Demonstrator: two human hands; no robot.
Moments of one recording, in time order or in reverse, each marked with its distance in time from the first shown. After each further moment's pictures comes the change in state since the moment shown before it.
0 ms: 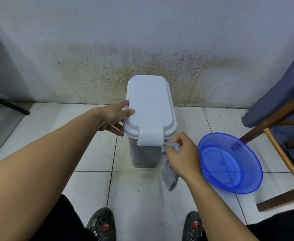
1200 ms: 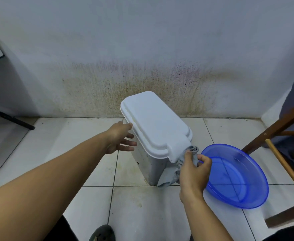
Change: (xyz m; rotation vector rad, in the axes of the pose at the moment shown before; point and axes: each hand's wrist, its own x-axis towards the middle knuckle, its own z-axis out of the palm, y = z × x) left_hand -0.005 0.000 0.033 -0.413 0.143 -0.078; right_hand -0.006 0.001 0.003 0.504 0.497 0.307
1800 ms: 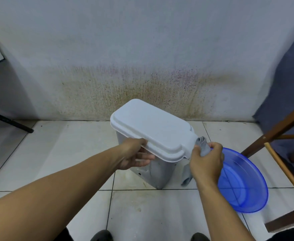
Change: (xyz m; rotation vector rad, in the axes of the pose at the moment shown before) left_hand -0.007 -0.022 0.039 -0.112 -0.151 -0.105; right_hand 0.044 -0.028 -0.009 -0.355 0.008 -0.223
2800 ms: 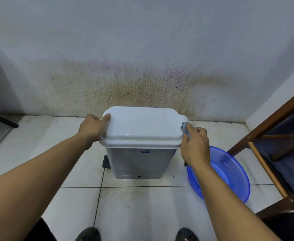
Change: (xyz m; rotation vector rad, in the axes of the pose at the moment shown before) left_hand 0.018 0.027 -0.083 0.354 0.576 0.294; right_hand 0.052 0.001 0.004 -0.424 -0.195 -0.422
